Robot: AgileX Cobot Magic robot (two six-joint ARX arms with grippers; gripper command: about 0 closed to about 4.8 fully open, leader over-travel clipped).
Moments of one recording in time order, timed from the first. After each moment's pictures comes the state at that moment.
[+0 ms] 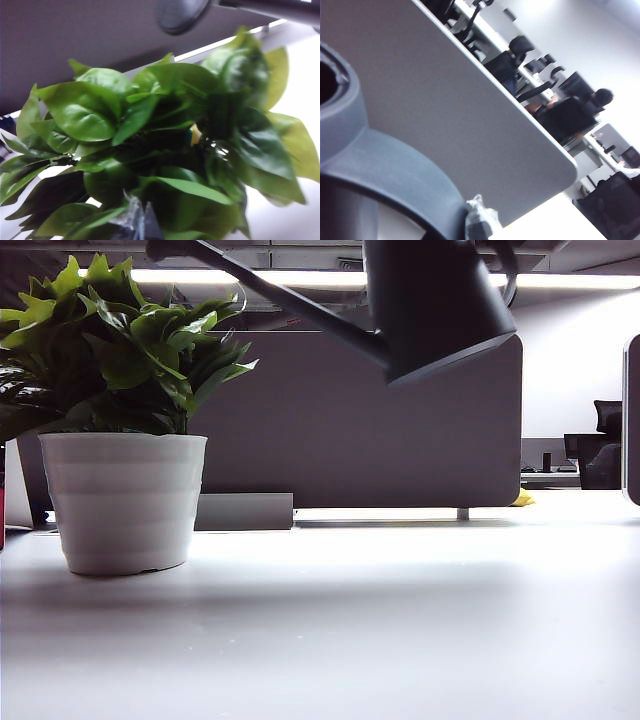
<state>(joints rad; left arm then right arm) -0.26 0.75 0.91 -0.47 0.01 0.19 0.21 1.50 1.41 0.11 -0.08 -0.73</state>
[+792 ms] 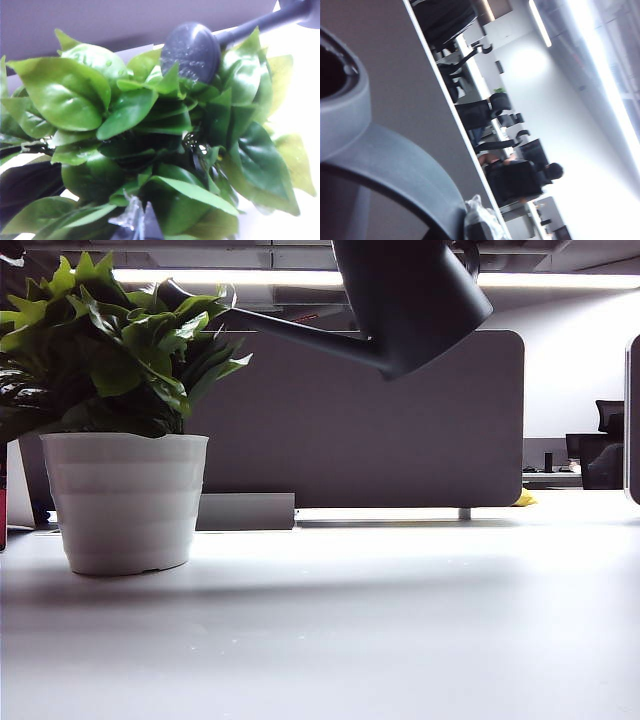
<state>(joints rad) -0.08 0.80 0.91 -0.49 0.28 0.14 0.26 1.64 1.61 0.16 -0.16 -1.10</state>
